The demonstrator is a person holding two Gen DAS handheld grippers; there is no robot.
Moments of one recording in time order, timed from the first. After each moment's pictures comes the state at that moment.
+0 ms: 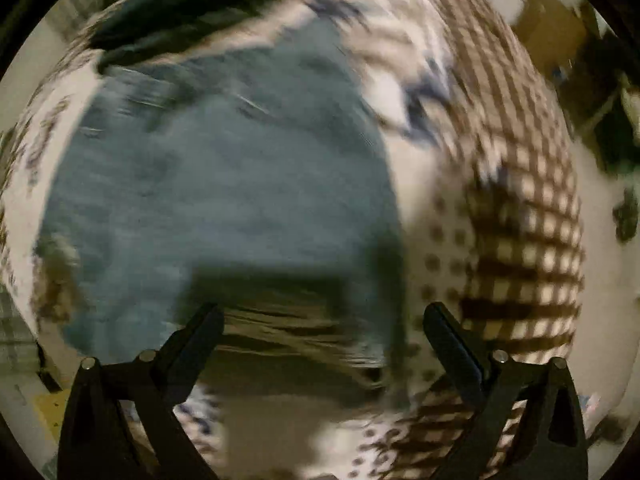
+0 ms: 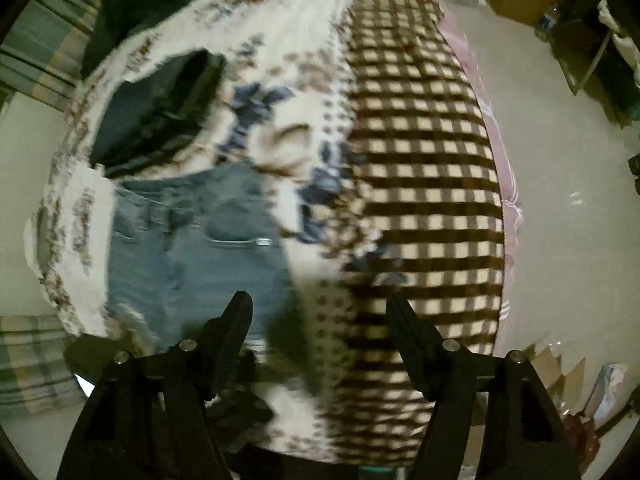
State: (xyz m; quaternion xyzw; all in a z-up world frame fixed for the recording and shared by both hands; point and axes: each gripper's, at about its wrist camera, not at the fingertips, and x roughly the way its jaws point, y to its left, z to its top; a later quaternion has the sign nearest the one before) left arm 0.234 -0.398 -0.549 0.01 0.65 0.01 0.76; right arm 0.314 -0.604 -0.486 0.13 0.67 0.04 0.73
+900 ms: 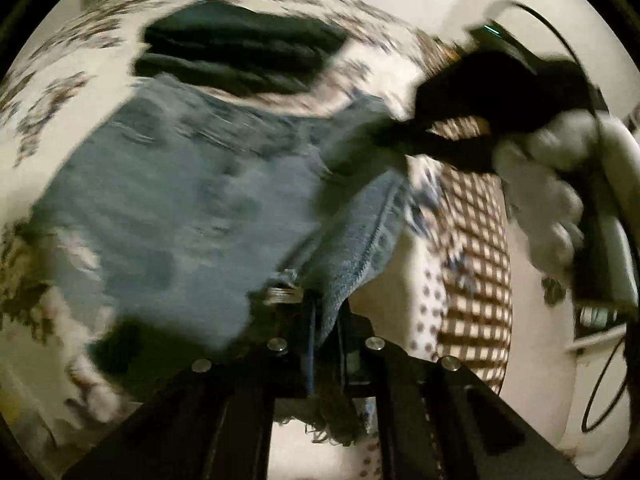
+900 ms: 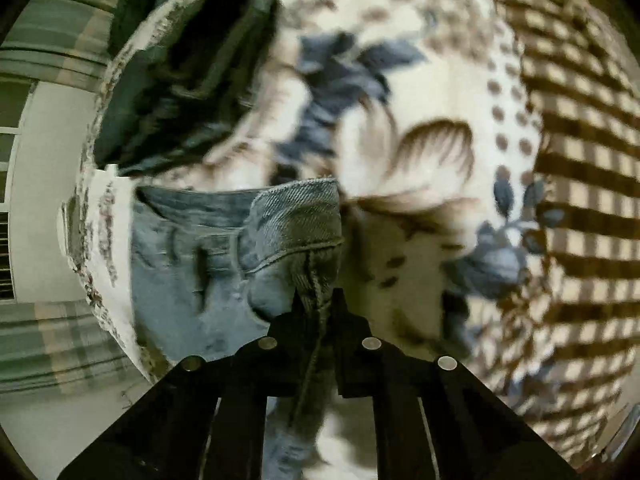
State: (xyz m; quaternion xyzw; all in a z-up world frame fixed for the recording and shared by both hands) left arm 0.210 -0.223 -0.448 -0.16 0.53 -0.05 0.83; right arm 0.399 -0.476 -0.541 0.18 0.68 0.14 0.70
